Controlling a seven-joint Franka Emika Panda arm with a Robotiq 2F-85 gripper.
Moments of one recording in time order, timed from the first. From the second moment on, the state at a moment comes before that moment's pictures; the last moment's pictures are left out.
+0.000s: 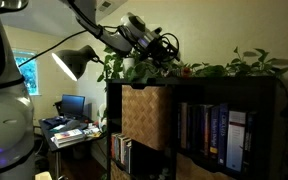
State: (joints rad) arm -0.12 -0.24 0.13 -2.03 -0.71 2.47 0.28
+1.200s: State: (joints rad) arm -0.01 -0.34 0.13 -2.01 -0.26 2.07 0.10
